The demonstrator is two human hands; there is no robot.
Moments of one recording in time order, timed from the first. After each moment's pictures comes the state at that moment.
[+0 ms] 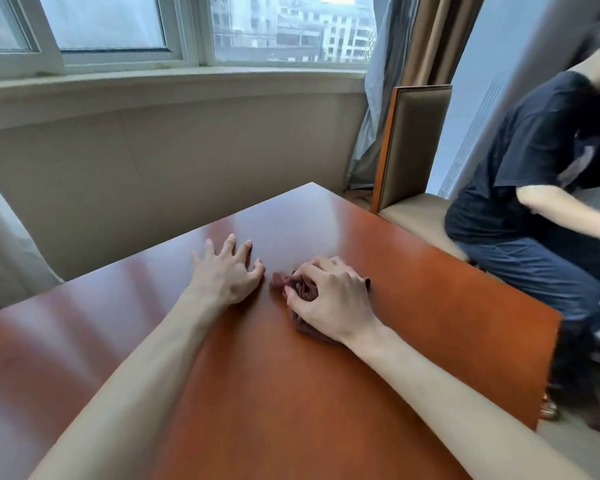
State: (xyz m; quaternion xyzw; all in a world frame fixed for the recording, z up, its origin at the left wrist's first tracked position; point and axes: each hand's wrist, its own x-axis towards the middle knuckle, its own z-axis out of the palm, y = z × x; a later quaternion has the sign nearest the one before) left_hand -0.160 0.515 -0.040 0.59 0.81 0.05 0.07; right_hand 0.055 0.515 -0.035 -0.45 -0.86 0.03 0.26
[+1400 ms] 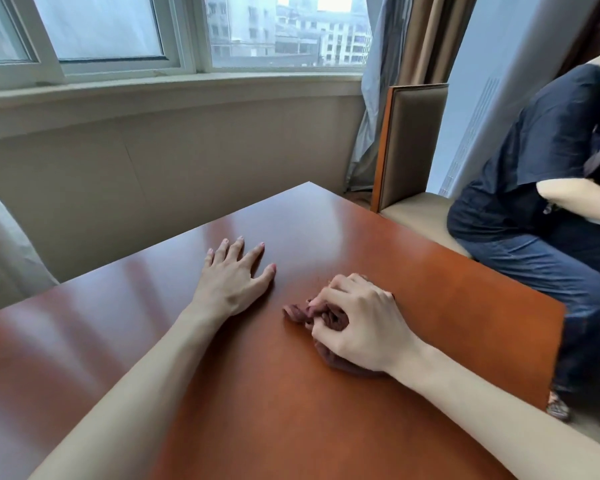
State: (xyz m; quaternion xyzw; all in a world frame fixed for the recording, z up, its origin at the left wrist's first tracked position) left_hand -0.144 0.508 -0.056 0.62 0.77 0.12 0.07; right_hand 0.110 0.488 -0.035 -0.39 -0.88 0.04 0.26
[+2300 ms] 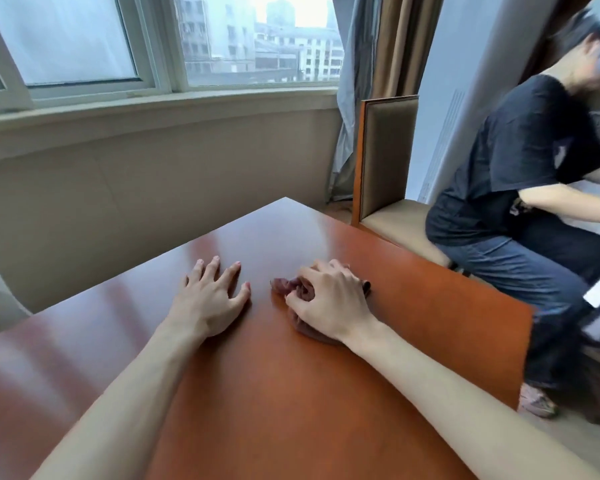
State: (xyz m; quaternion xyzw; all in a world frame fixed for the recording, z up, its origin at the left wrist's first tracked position) left_hand -0.137 0.515 -0.049 0.62 0.78 0.05 0.04; right_hand 0.091 0.547 -0.034 -0.49 -0.84 0.05 0.24
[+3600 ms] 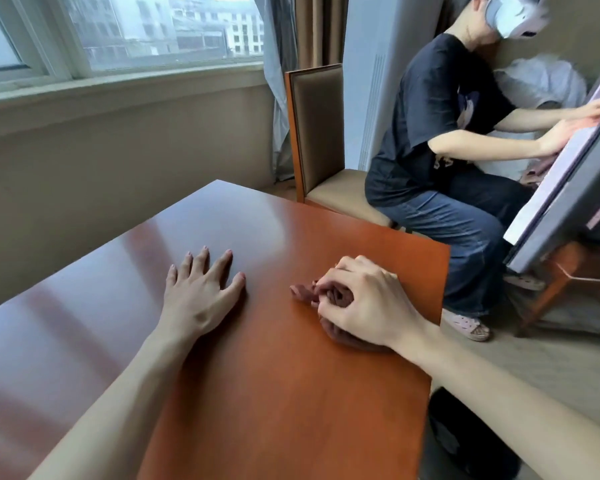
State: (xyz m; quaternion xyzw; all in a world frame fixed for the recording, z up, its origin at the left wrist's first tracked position) left_hand -0.058 0.517 -0.057 0.68 0.72 0.10 0.07; right_hand 0.229 0.477 -0.030 -0.51 -0.81 0.02 0.28
